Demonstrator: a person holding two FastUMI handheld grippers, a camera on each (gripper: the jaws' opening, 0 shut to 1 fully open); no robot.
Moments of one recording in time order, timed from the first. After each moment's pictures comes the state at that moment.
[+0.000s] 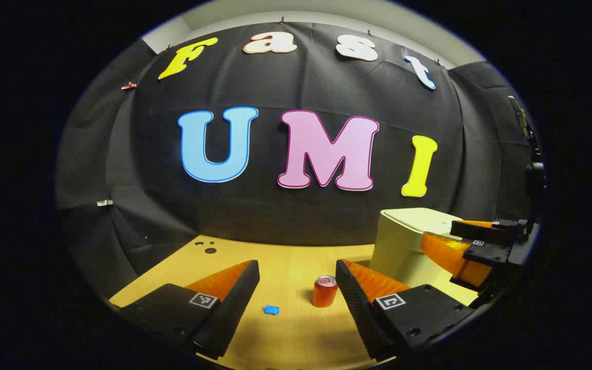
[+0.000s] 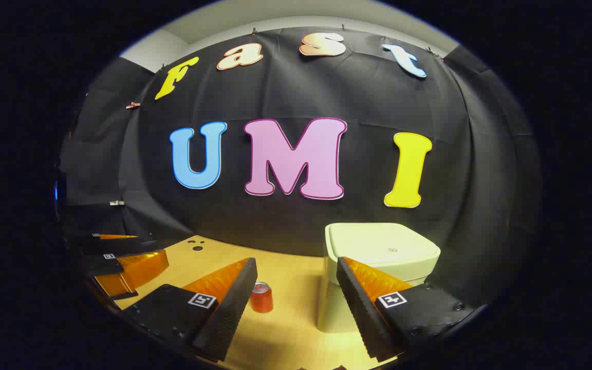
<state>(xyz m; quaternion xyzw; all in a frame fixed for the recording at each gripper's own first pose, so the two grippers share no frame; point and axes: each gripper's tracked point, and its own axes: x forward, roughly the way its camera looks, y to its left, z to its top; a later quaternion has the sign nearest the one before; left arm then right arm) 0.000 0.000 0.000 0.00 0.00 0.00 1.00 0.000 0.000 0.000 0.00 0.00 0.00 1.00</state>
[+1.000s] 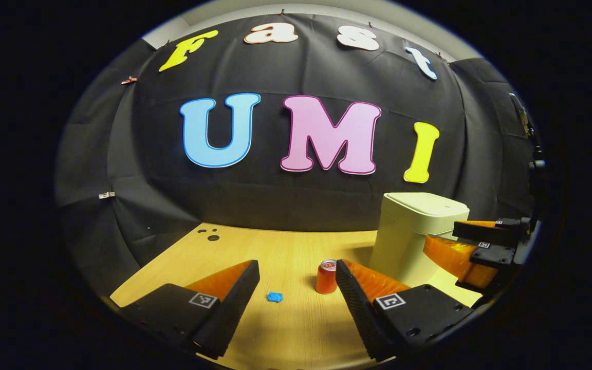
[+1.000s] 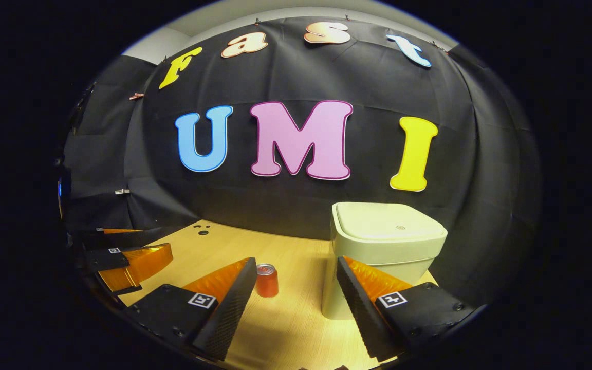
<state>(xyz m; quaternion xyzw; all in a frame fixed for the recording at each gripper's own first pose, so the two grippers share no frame) -0.002 0.006 -0.025 0.00 0.03 0.01 1.00 -0.006 0.001 -0.029 0.00 0.04 0.01 1.00</state>
